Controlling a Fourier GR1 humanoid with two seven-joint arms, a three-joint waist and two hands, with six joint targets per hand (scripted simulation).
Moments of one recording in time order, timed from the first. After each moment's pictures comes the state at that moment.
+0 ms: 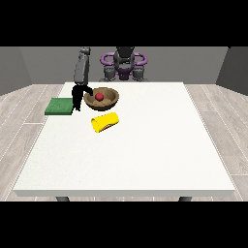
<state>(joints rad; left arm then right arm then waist) -0.72 0.57 0.44 -1.24 0.25 -0.32 0.19 -0.38 -0.14 -0.33 -0.68 -0.24 0.13 -0.50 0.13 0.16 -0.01</state>
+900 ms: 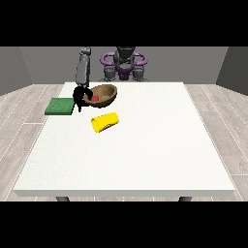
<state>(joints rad) -0.71 0.64 0.49 -1.26 0.35 -0.38 0.20 -0.37 -0.15 -0.32 -0.68 -0.19 -0.06 -0.57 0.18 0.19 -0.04</state>
